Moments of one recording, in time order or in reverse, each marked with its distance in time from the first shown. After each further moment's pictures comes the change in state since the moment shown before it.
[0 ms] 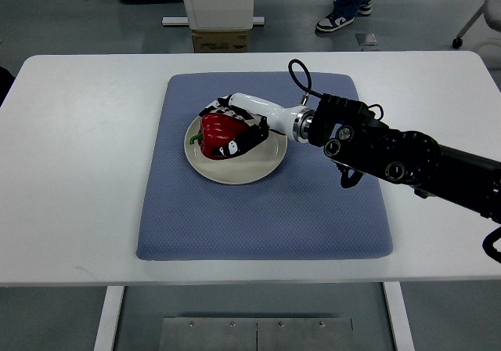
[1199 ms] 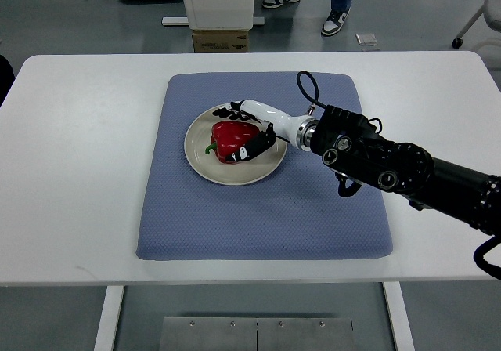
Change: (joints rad) left arm 0.000 0.000 0.000 0.000 0.000 0.000 0.000; right arm -0.055 0.023 0.006 -0.072 0.011 -0.042 -0.013
